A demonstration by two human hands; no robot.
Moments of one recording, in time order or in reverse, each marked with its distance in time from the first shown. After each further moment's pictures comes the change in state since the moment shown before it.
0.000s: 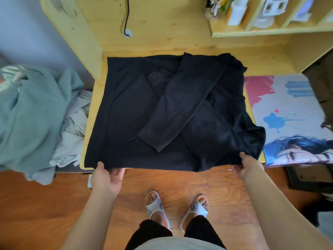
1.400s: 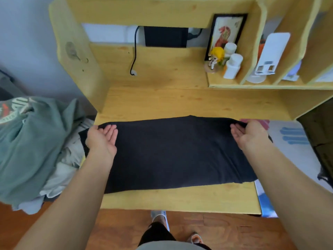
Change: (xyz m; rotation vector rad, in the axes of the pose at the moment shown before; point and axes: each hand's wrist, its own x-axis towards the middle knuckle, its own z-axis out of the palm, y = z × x) left_hand 0.023 0.081 0.208 -0.008 -0.151 0.182; right_hand -0.086 -0.189 0.164 0.064 -0.273 -0.242
